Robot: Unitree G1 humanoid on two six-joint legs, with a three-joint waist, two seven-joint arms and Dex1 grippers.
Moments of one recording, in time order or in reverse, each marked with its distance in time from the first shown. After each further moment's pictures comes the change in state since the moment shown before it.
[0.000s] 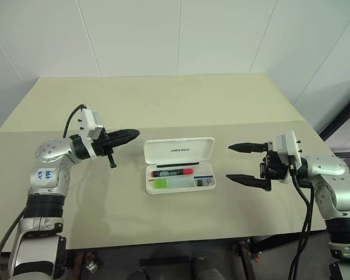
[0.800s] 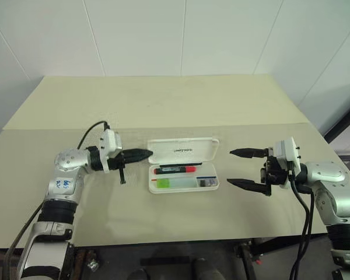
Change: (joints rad) left arm 0.070 -0.048 -0.118 -0.018 0.051 -0.116 -0.190; right arm 0.056 -0.005 0.000 -0.004 -0.001 -0.021 -0.029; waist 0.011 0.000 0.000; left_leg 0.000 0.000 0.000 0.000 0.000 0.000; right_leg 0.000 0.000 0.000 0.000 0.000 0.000
